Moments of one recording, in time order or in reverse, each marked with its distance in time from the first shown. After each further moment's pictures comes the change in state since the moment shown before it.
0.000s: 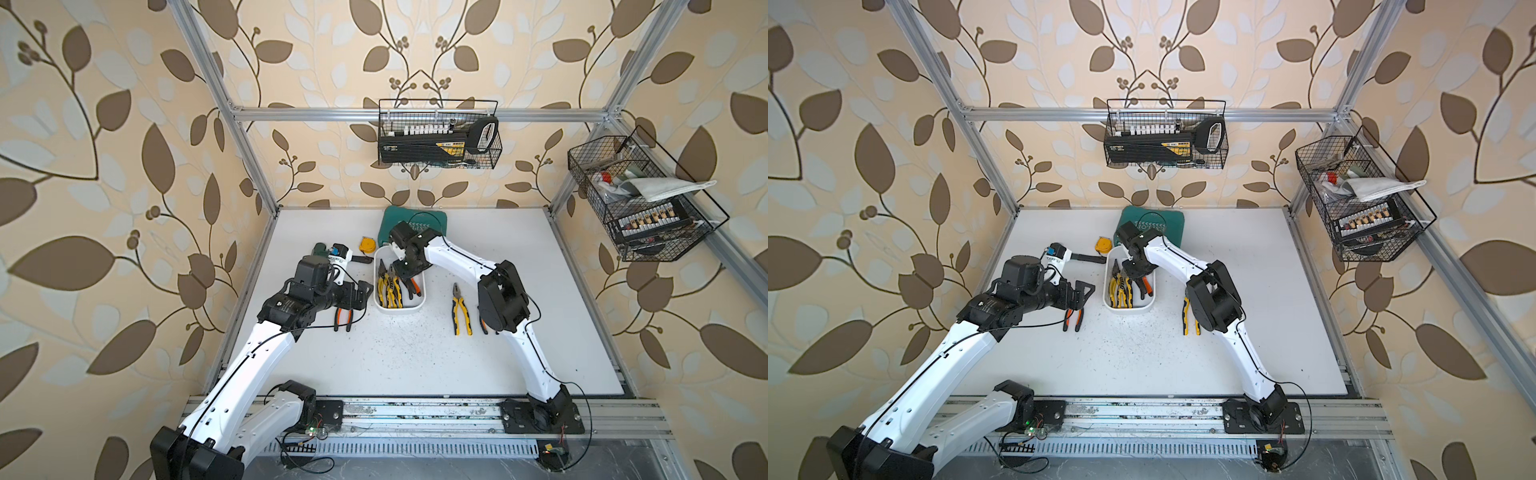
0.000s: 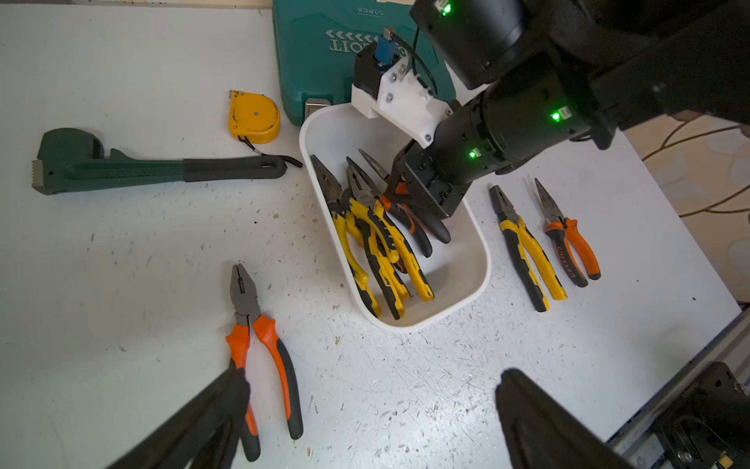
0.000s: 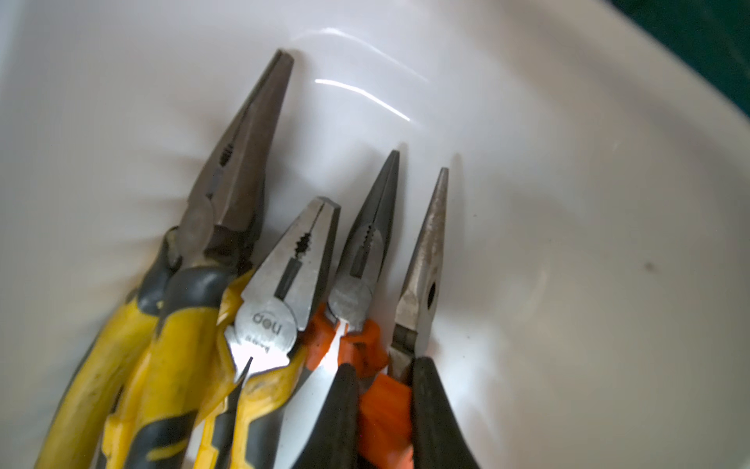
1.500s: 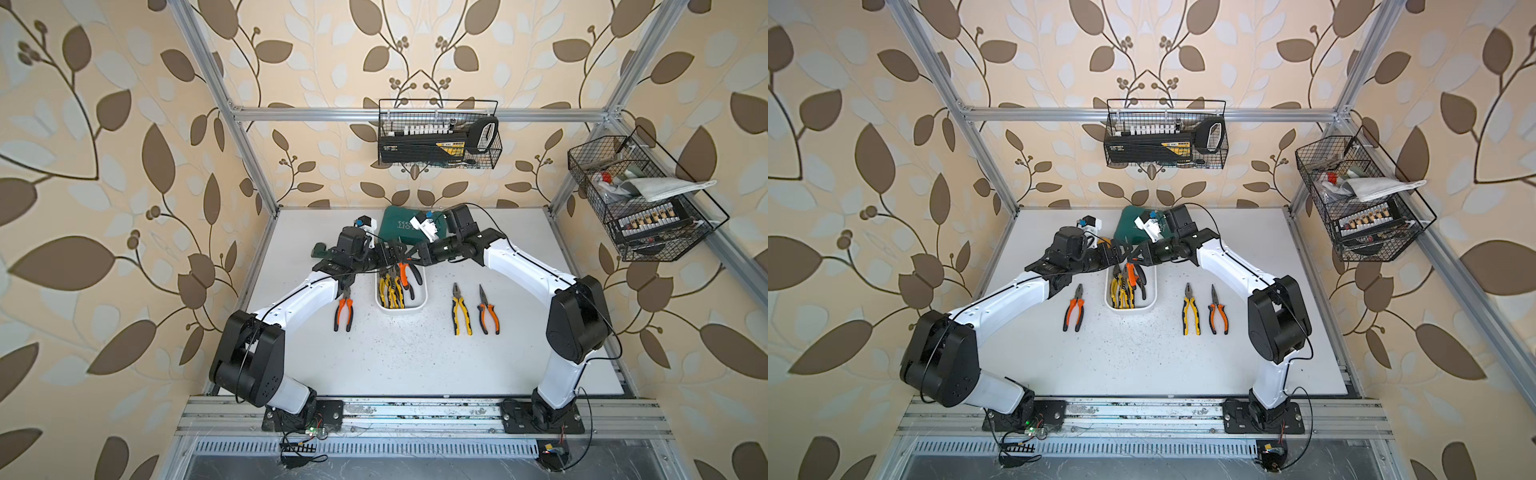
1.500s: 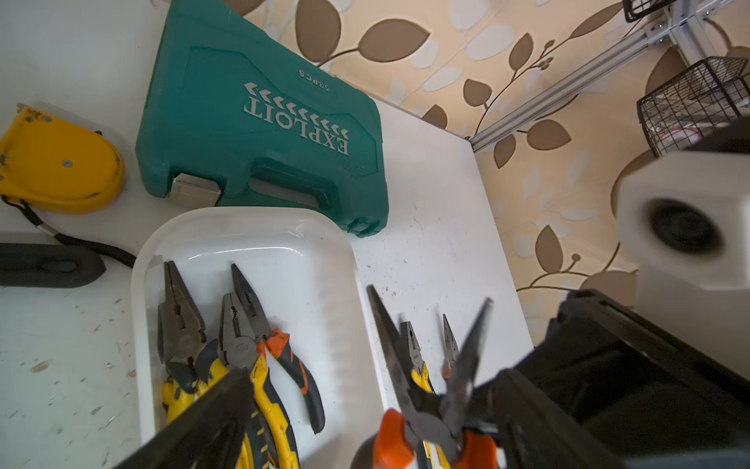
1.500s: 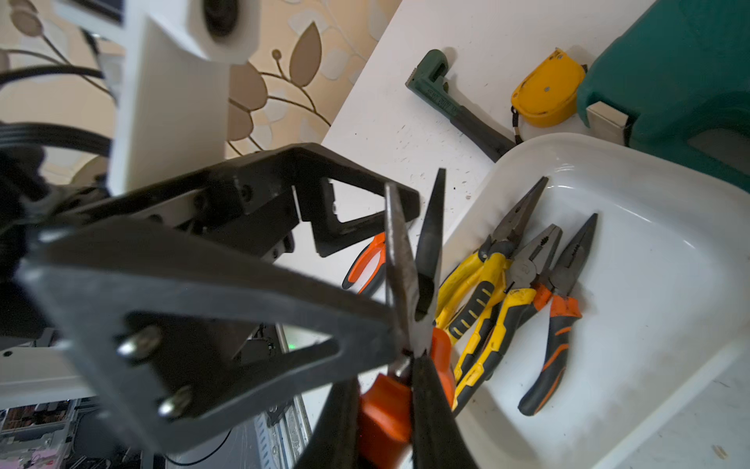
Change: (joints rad) left arm -0.071 0.554 0.133 0.626 0.119 -0.509; right arm -0.163 -0.534 -0.547 0.502 -0.771 0.137
